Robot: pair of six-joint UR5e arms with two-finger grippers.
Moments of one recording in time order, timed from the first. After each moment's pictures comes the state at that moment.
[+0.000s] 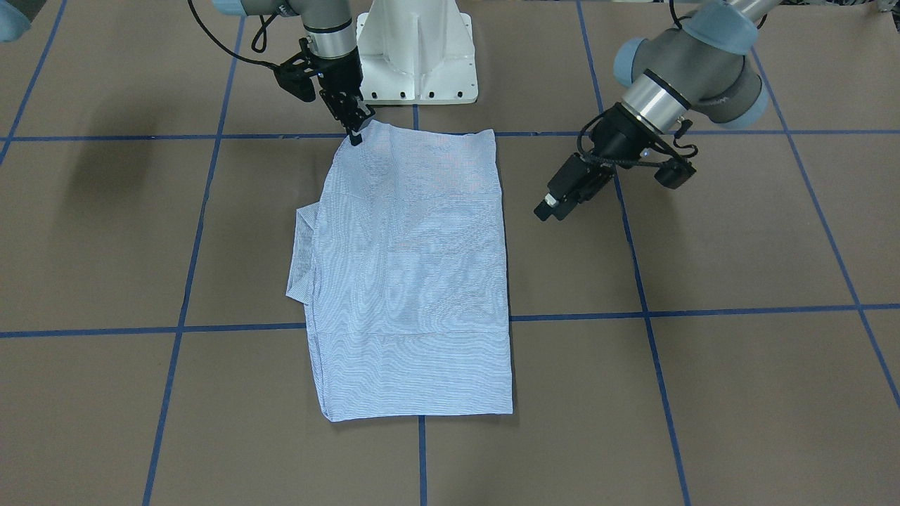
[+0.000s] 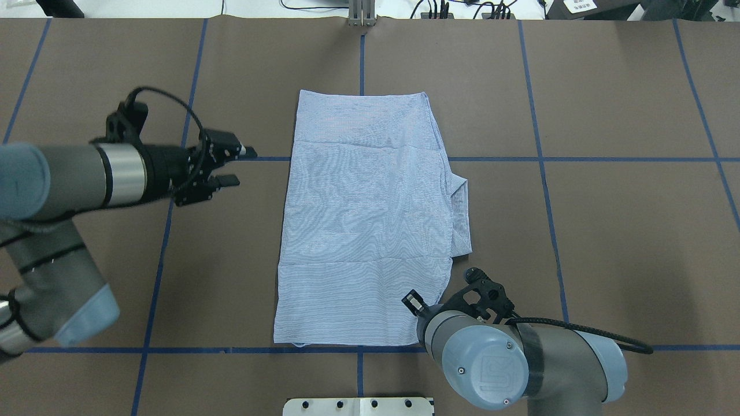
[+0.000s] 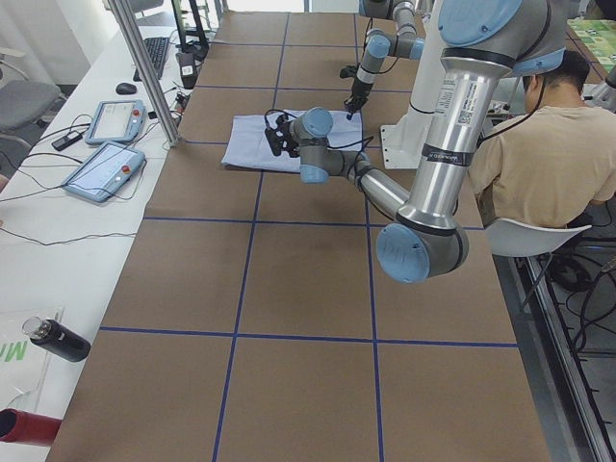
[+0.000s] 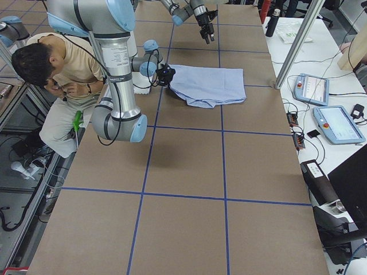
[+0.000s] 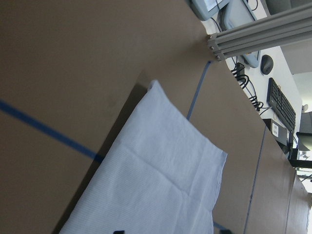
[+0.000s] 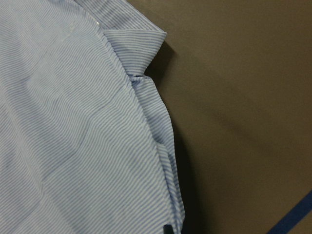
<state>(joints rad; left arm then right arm) -0.60 -1.77 -1.85 -2.58 -1.74 -1.98 0.13 -1.20 2.02 -1.53 1.39 2.30</state>
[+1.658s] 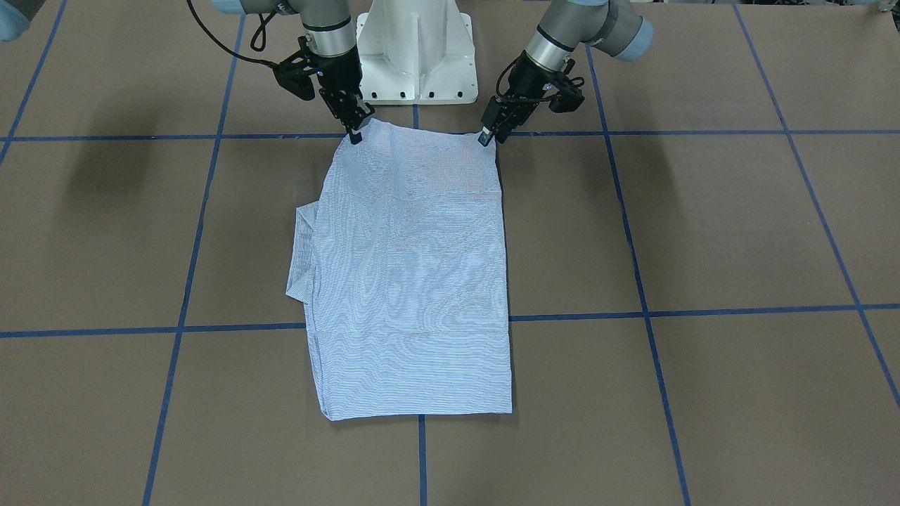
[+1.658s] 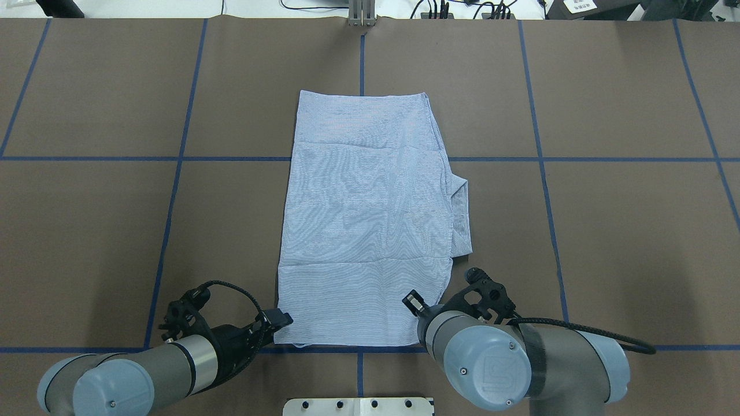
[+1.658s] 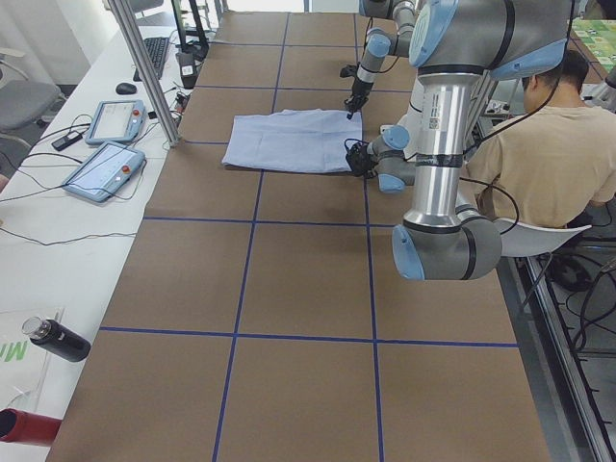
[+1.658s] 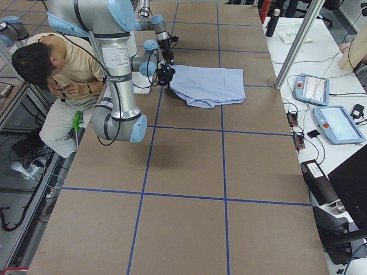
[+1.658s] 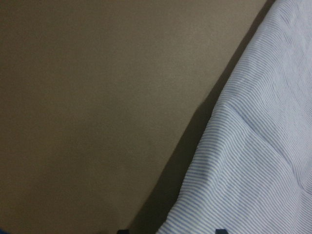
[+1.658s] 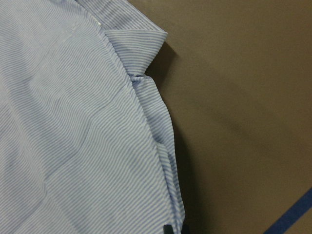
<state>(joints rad) -0.08 -1.70 -1.89 -2.40 -1.31 -2.11 0.13 -1.21 2.03 -1.53 1.40 2.29</state>
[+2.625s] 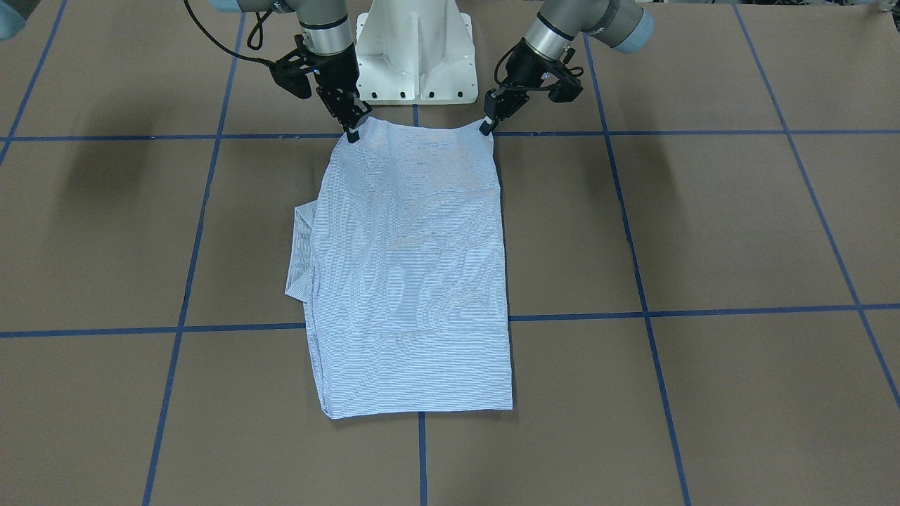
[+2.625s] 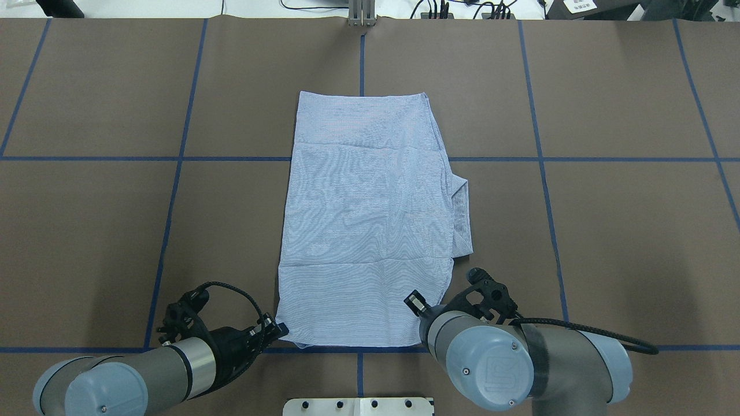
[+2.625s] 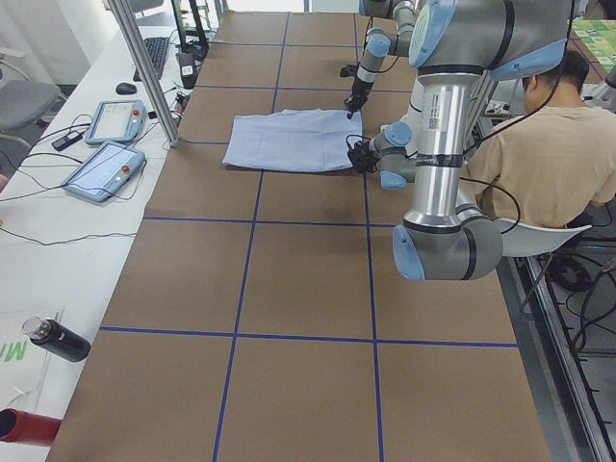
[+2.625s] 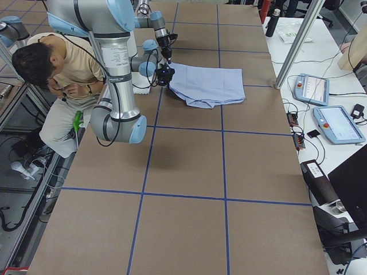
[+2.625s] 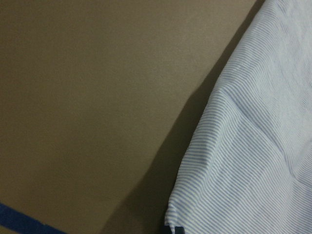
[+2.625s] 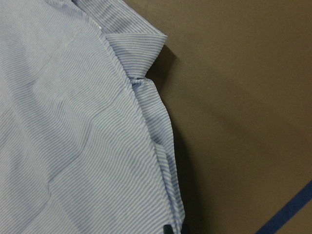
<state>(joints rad) -0.07 -1.69 -1.97 -2.40 -1.32 -2.18 0.12 -1.24 2.07 -1.53 1.40 2.30</state>
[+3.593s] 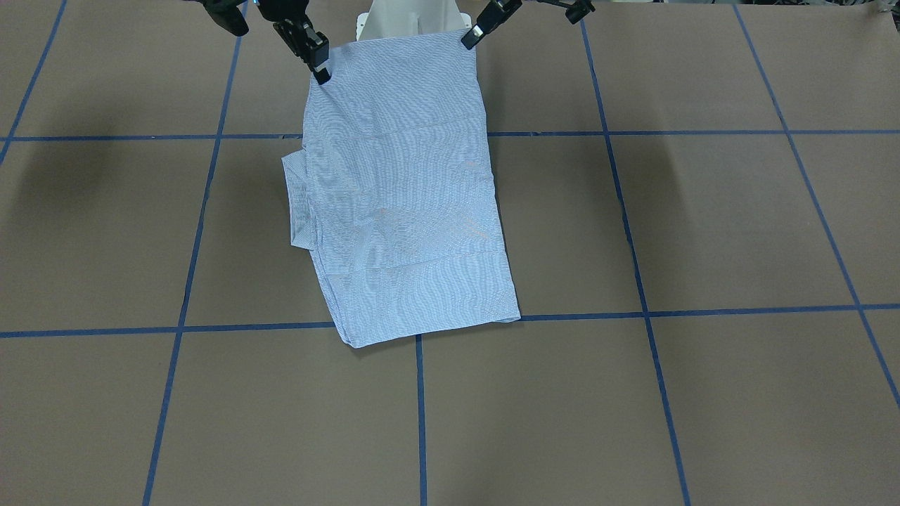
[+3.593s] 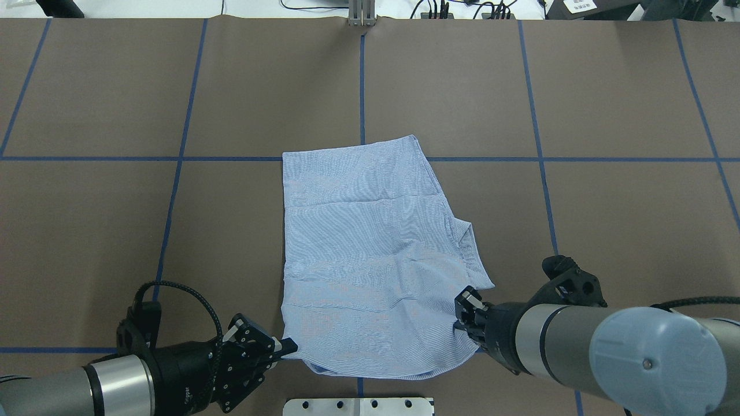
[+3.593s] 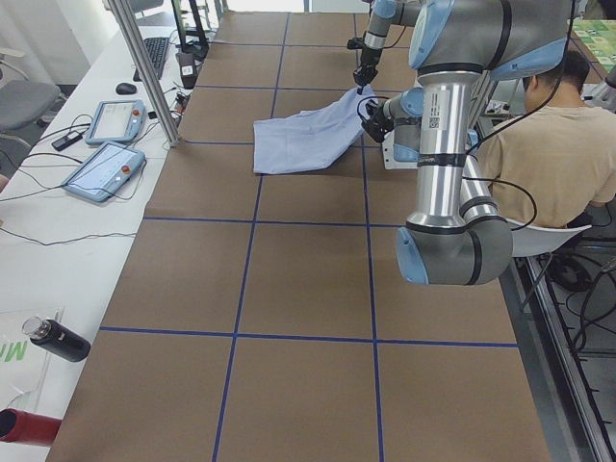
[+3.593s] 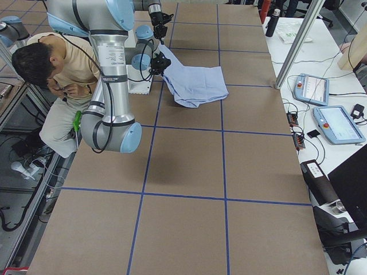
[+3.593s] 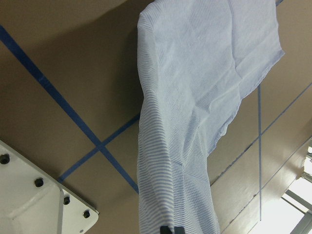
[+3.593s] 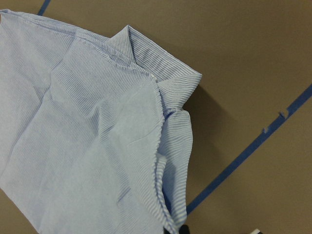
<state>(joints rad) -0.04 -1.63 -2.27 -2.40 -1.32 -2.45 0.21 -1.38 2.37 -1.53 1.57 2.32</state>
